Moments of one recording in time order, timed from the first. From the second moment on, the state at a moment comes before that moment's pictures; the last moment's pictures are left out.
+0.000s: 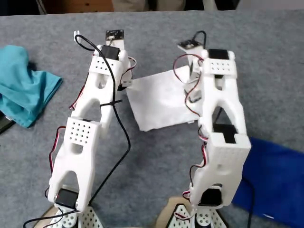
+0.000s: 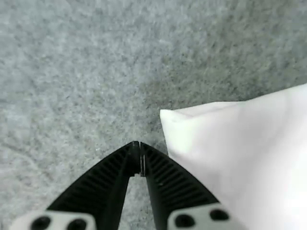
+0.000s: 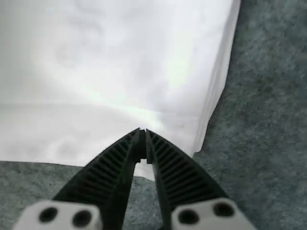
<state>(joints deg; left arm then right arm) 10.5 59.1 -67.1 93.3 8.8 -0.9 28.3 -18.0 86.2 21.9</state>
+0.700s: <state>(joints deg) 6.4 59.1 -82.5 100.2 -4.4 7.9 2.4 -19.0 101.1 7.2</state>
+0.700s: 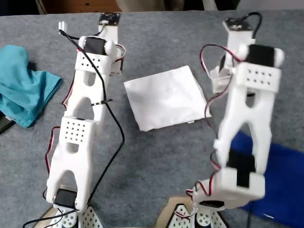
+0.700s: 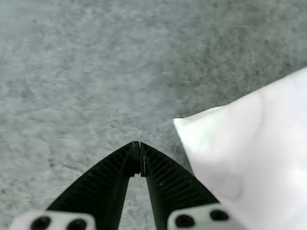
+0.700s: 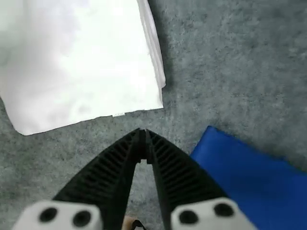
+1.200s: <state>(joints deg) 9.4 37.6 -59.3 100.2 -4.4 7.9 -17.2 4.3 101.1 5.7</state>
